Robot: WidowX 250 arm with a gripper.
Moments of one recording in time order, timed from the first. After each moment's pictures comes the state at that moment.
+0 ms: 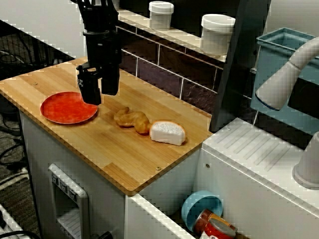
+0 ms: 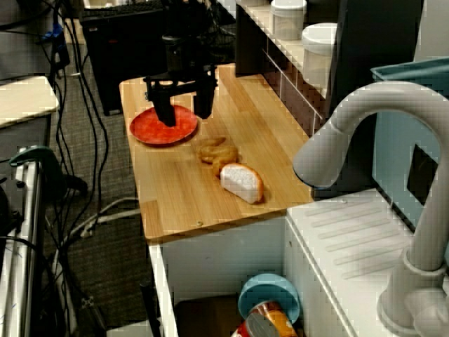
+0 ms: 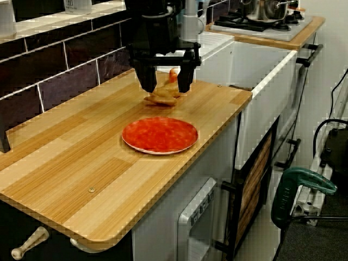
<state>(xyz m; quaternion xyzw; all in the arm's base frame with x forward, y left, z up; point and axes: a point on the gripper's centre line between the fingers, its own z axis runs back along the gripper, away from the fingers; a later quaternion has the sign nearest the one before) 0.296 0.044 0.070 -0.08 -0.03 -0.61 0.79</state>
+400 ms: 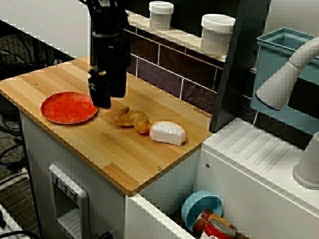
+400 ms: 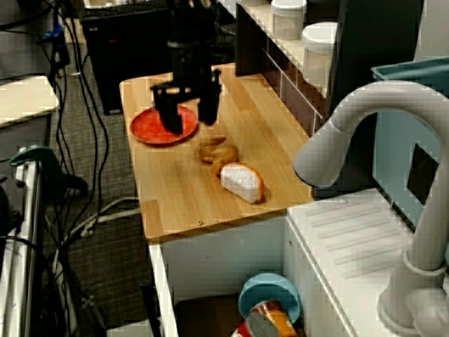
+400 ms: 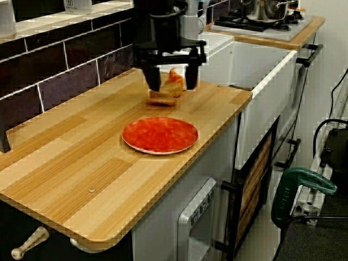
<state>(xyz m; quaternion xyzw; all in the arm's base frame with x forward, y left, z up) 0.298 0.022 0.063 -0.07 -0.02 -0.55 0.83</state>
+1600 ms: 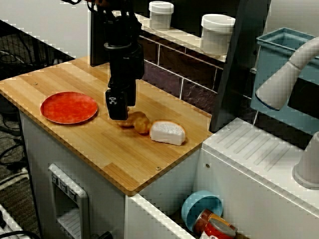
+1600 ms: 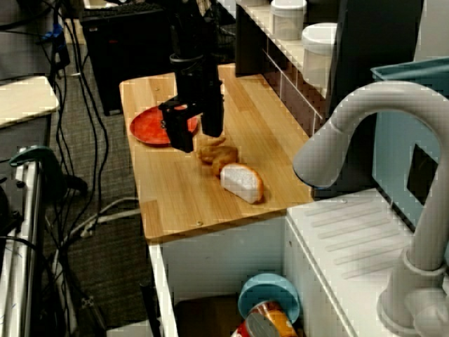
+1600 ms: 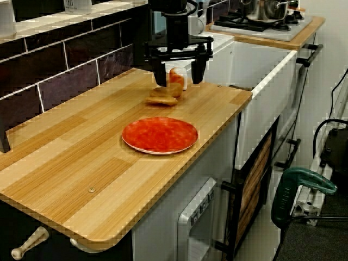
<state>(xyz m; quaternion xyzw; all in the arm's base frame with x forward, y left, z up) 0.303 -0.003 0.062 -0.06 -0.05 -0.47 0.88</state>
